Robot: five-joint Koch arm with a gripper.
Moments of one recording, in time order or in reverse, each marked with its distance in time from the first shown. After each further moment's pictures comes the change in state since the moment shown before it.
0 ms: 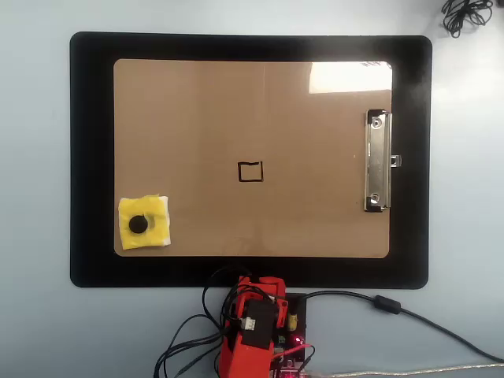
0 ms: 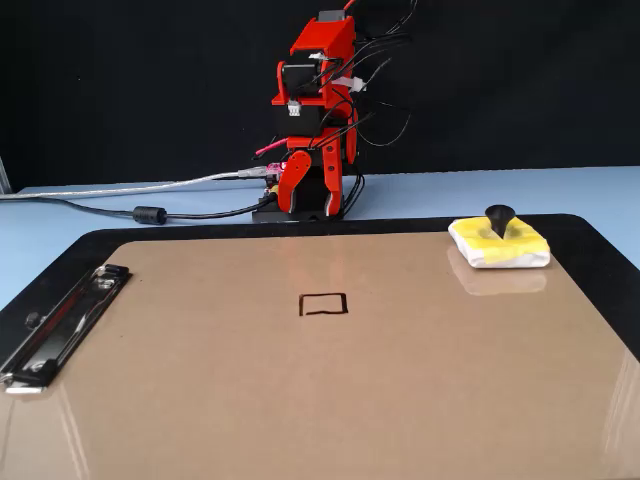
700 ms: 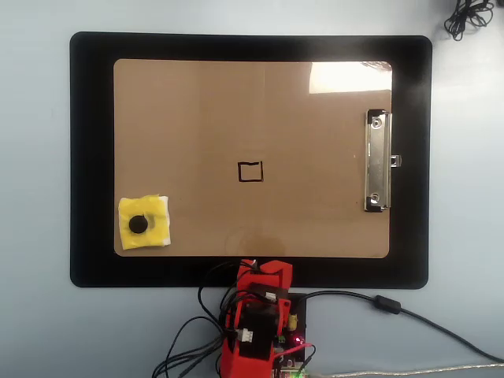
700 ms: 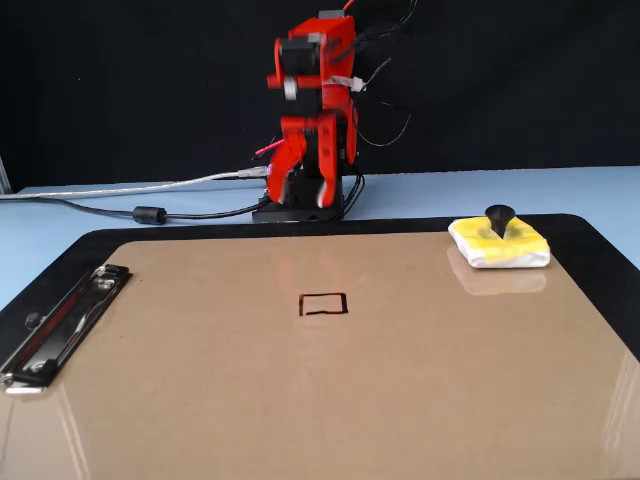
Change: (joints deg) arm -3.4 0.0 -16.0 0.2 0.3
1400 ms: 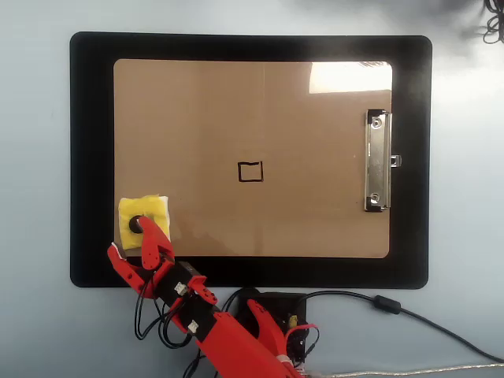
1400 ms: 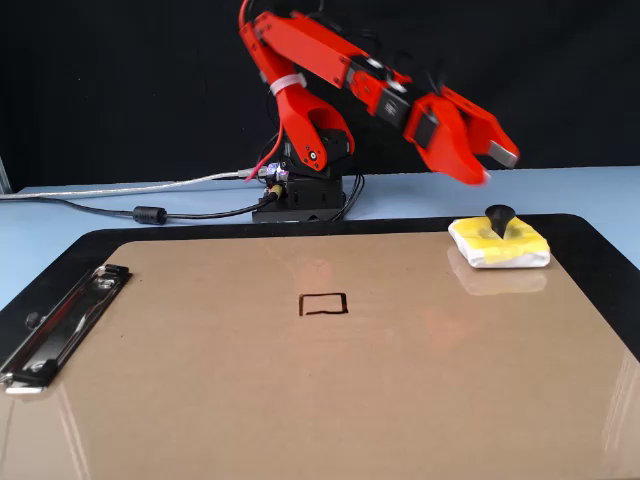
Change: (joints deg) arm -68.4 -14.0 18.3 -91.7 -18.0
